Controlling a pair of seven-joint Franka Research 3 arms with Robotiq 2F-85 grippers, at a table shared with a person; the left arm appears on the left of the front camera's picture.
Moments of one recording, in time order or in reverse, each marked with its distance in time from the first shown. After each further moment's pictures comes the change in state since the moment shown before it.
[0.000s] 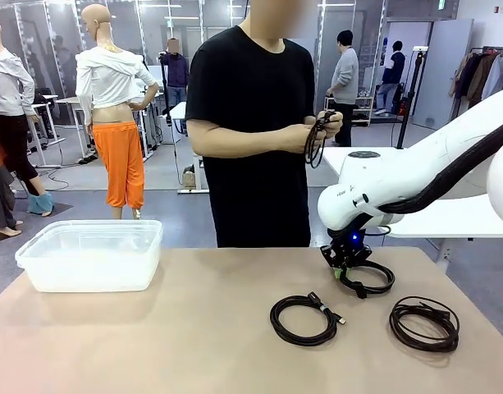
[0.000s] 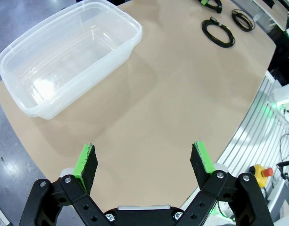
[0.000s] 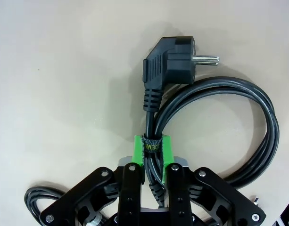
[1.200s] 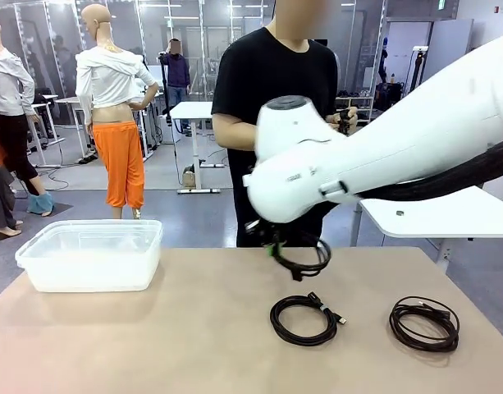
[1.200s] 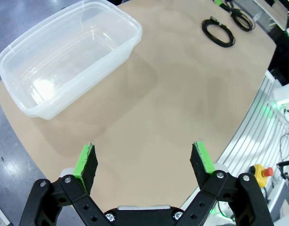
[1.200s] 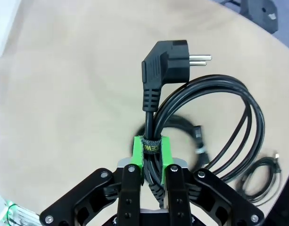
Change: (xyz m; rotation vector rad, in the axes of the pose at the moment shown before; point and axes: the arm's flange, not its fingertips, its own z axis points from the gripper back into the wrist) left arm 0.001 0.000 0.000 0.000 0.002 -0.002; right arm -0.123 0.217 0.146 -0.028 -0.182 0.245
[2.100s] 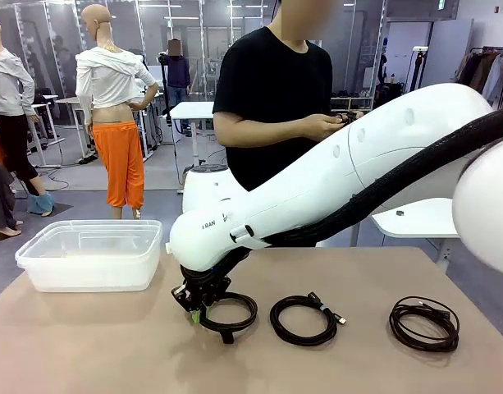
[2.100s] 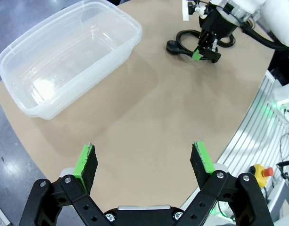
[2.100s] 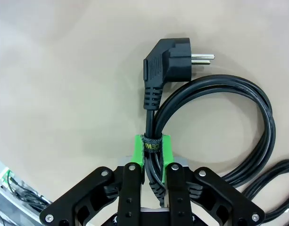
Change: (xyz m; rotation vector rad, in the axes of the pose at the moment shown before) left arm 0.000 0.000 0.000 0.000 0.001 0.000; right arm -0.019 0.141 -0.104 0.231 0.212 0.284
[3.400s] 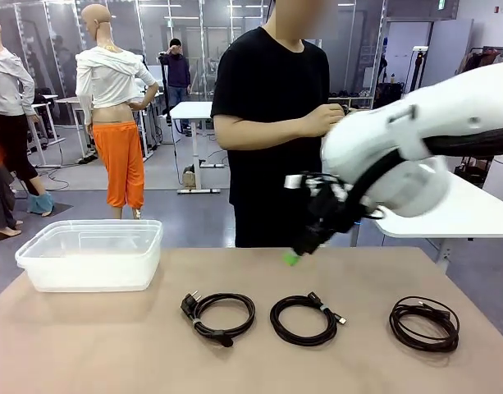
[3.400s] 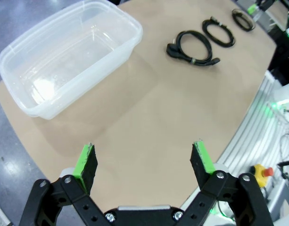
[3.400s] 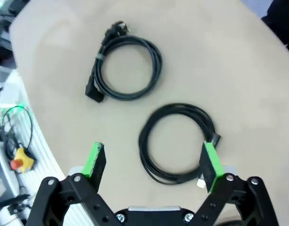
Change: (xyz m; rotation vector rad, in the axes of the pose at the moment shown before) left arm 0.000 0.000 0.000 0.001 0.000 0.001; right arm -0.168 -0.236 0.148 0.231 -0.443 0.284
